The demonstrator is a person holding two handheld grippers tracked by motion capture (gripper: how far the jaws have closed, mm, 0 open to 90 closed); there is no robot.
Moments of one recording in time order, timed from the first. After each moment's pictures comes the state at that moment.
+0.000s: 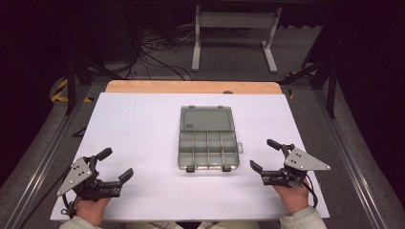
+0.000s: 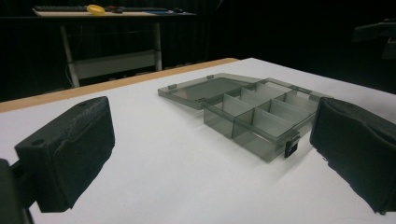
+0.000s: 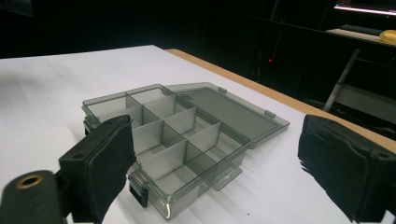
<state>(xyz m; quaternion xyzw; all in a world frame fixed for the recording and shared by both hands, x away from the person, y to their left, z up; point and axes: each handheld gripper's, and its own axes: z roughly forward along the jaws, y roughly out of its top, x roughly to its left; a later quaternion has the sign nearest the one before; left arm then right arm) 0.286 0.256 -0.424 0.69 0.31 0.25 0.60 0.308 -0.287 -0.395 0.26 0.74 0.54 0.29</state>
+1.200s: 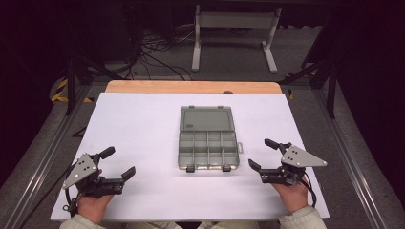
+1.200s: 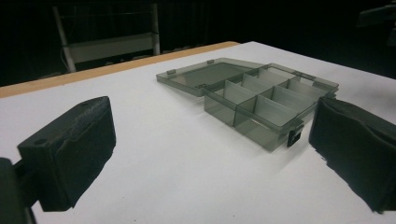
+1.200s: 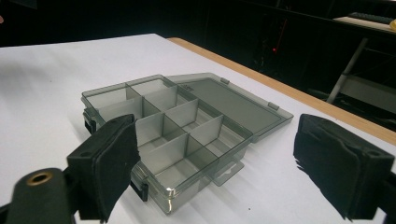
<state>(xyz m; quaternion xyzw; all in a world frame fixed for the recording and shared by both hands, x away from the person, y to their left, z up) 0.297 0.252 -0.420 0.72 0.32 0.22 0.58 0.313 -0.283 -0.392 0.27 0.76 0.52 0.28</state>
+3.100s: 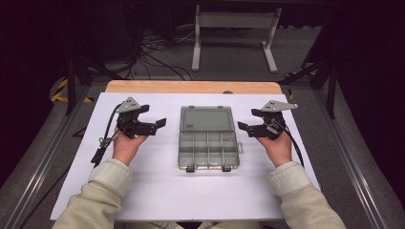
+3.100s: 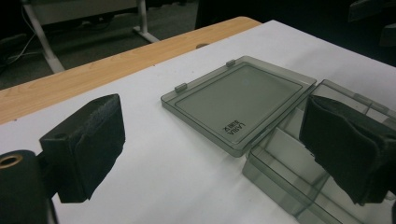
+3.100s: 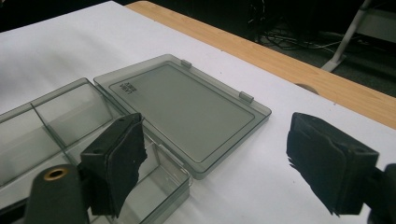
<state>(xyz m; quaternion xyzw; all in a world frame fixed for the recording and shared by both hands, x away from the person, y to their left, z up) 0.460 0.183 -0.387 0.77 0.34 0.16 0.52 0.449 -0.266 -0.377 0.34 0.79 0.46 0.21</state>
